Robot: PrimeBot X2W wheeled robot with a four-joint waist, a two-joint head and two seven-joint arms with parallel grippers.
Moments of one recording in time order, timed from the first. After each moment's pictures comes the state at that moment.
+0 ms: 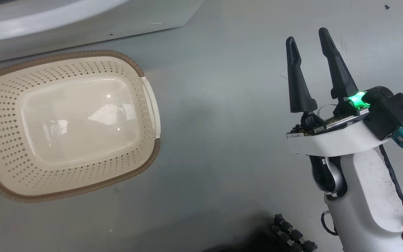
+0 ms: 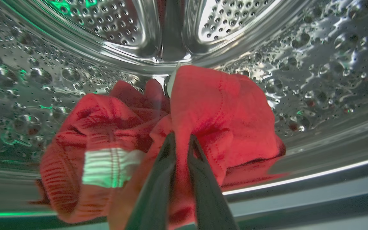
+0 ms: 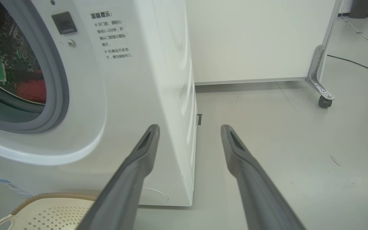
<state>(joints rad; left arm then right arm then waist) -1.31 0.33 -0.15 0.69 -0.46 -0.10 0.38 -0.38 -0.05 0.28 -0.04 0.38 0.04 -0.26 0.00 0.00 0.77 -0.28</state>
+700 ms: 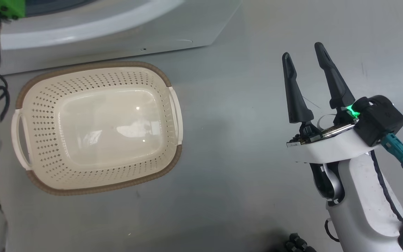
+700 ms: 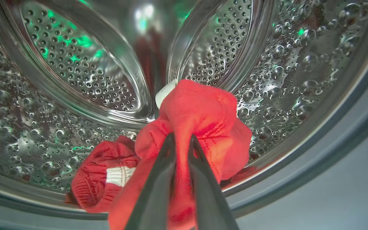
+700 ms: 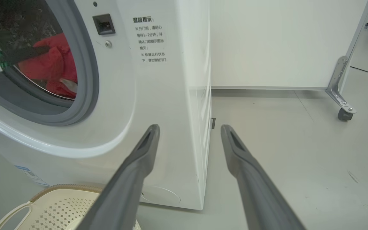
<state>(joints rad) -1.08 0.23 -0.17 0.53 -0.42 -0.10 0.00 -0.36 -0.05 0.26 0.01 0.30 0.07 -0.26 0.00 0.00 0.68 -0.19</state>
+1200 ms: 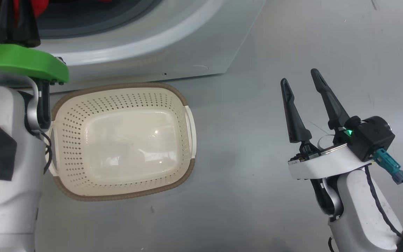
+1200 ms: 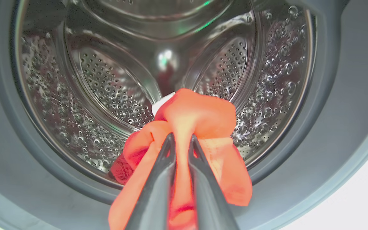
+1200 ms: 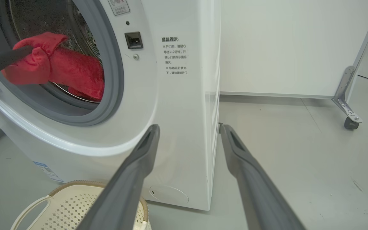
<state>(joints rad) -0.83 0.17 -0.17 0.46 -0.40 -0.04 -0.21 -0.29 -0.05 0.24 0.04 0.26 0.08 -0.26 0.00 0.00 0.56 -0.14</state>
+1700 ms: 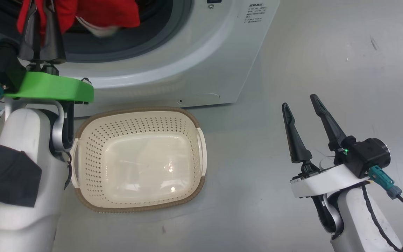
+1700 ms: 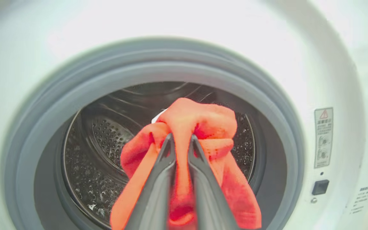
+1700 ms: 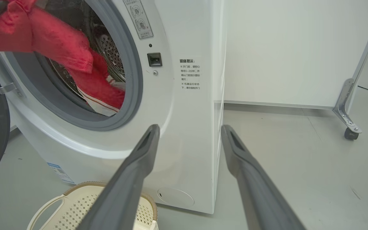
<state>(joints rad) -0.69 0.13 -0.19 0.27 -0.34 0.01 -0.25 -0.20 -0.05 0.22 0.07 0.24 0.09 -0.26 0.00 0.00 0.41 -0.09</state>
